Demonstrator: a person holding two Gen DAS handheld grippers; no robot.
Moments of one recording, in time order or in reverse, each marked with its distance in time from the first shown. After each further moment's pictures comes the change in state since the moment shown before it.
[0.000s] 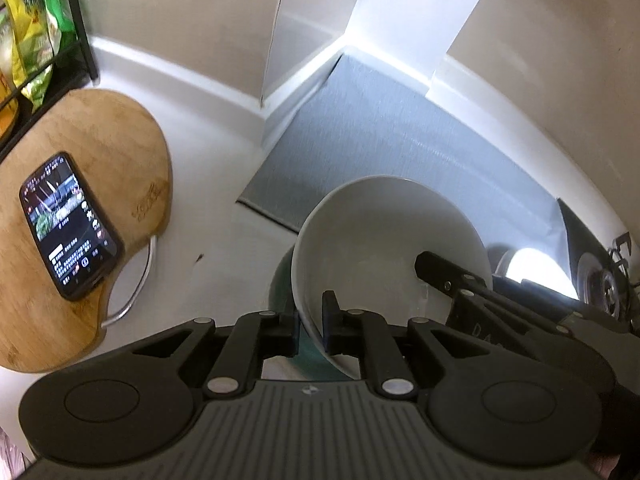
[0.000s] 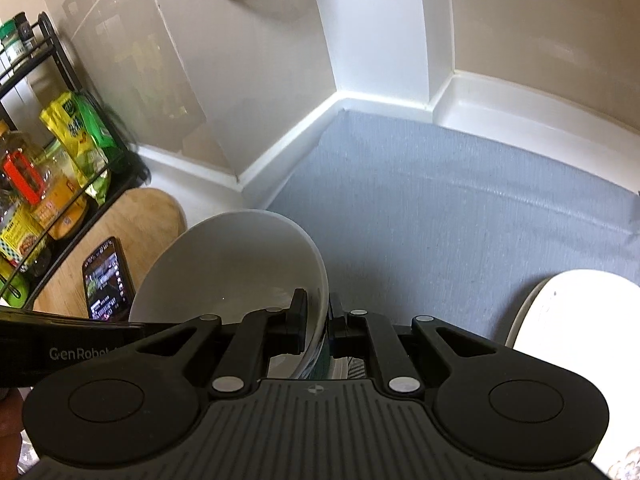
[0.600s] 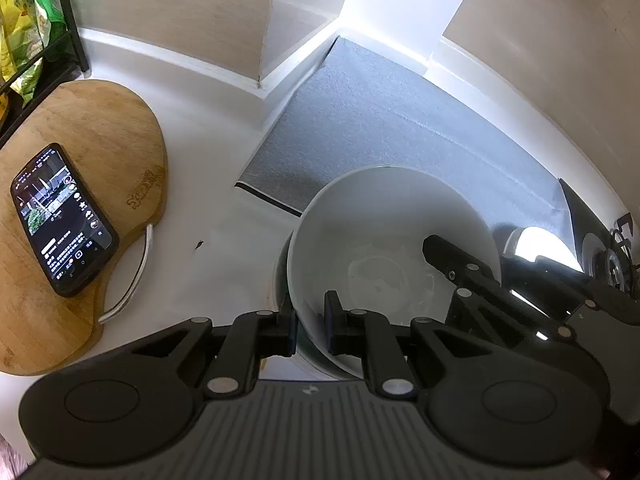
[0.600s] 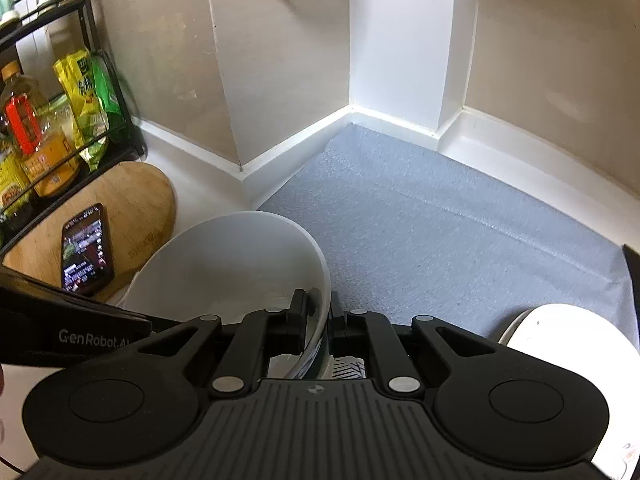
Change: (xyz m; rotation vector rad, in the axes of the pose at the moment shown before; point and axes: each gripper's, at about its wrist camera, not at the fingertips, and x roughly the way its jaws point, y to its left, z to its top) left arm 0.010 0.005 -0.010 0.033 0.024 -0.009; right arm 0.002 0.019 -0.011 -0.184 -0.059 -0.087
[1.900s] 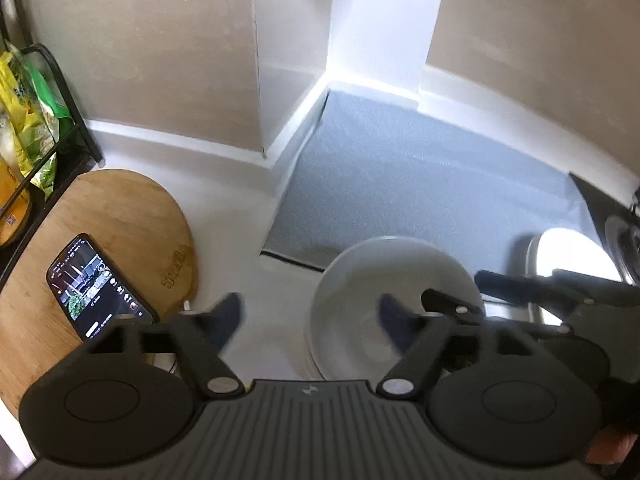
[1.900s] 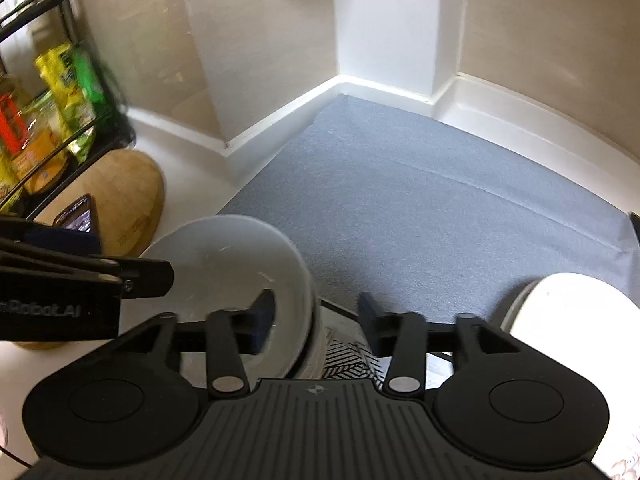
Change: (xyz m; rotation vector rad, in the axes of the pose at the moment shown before) left arm -0.016 -0.007 0.001 0.164 -0.187 0.093; right arm 0.011 -0.014 -0.005 0.072 0.065 0.013
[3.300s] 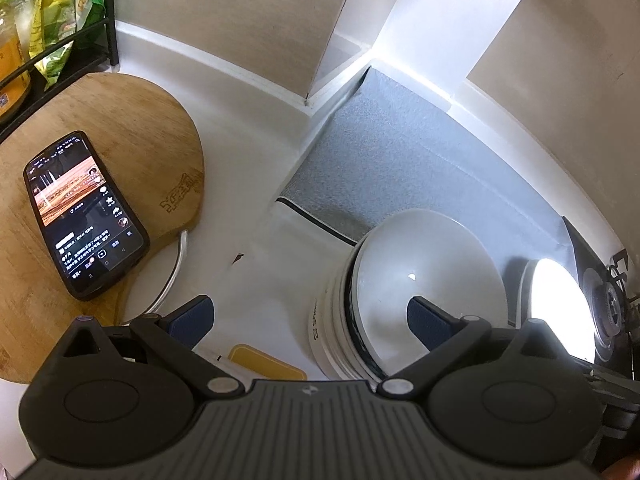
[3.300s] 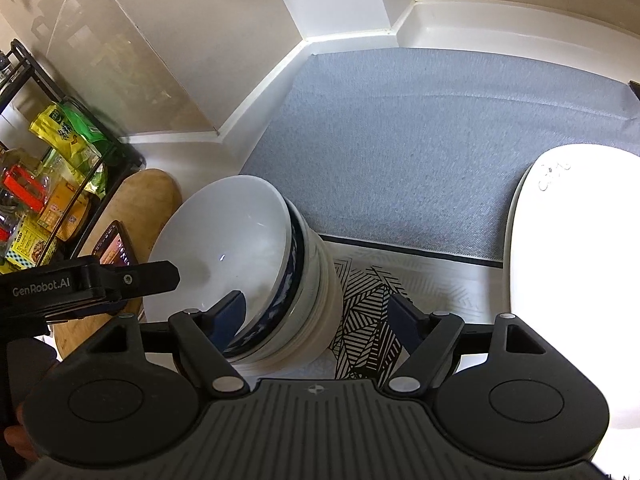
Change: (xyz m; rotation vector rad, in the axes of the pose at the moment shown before) left arm 0.023 0.050 -0.028 -0.248 0.075 -0.115; right arm -0.017 -0.034 -0.030 0.287 0.093 0.143
